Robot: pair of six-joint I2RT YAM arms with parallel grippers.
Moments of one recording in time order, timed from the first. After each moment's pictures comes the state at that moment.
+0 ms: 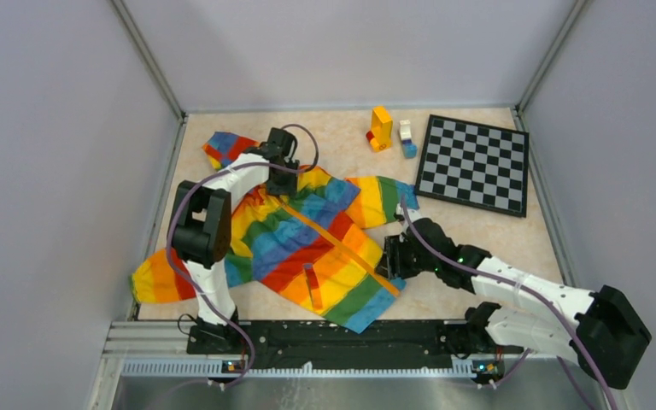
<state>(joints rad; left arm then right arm) -0.31 1.92 1.39 -0.59 -0.06 -0.22 0.81 1.00 0.50 -0.27 -0.09 0.61</state>
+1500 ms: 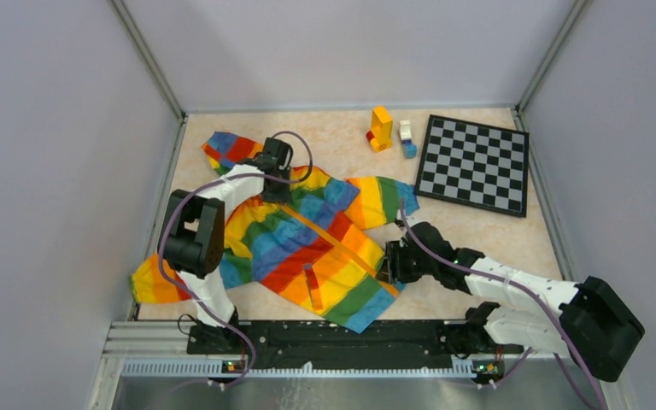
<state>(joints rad) -0.31 1.80 1.23 -0.49 -0.14 -0.24 0.78 1.07 0.41 -0.16 -0.17 0.66</state>
